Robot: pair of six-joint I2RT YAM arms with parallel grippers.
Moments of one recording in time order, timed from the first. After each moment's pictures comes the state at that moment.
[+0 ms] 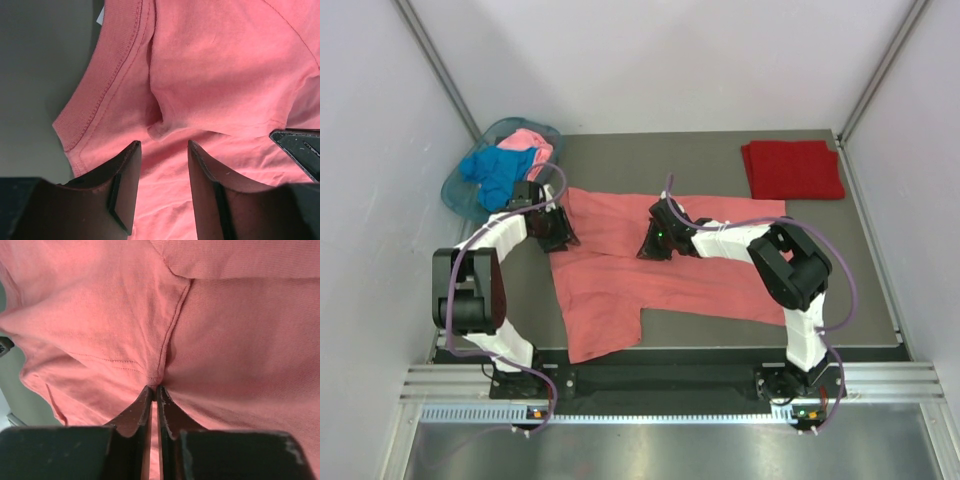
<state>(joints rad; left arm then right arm) 0.01 1.65 1.03 -0.45 0.32 -0.35 0.75 1.99 1.23 -0.09 -0.08 0.93</state>
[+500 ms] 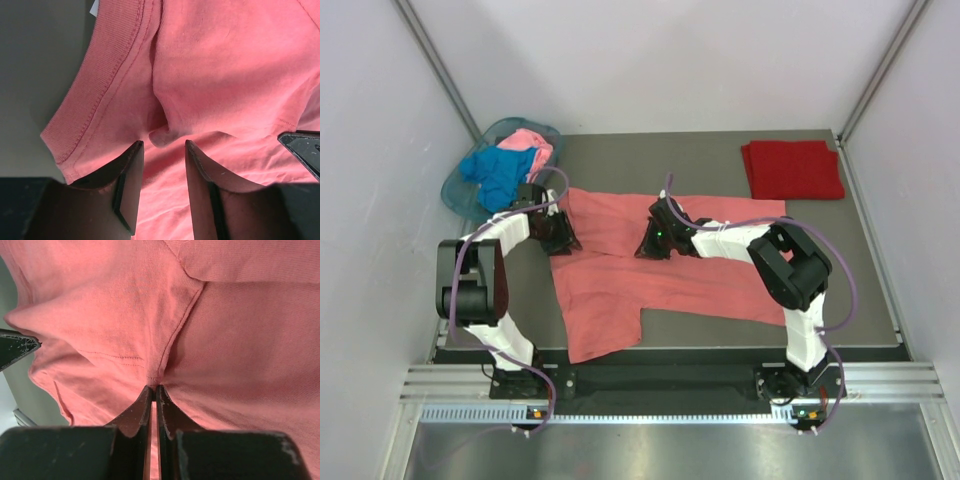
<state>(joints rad) 0.01 1.71 1.03 -0.44 0.35 -0.35 0.75 1.99 1.23 -0.07 -0.10 0.93</state>
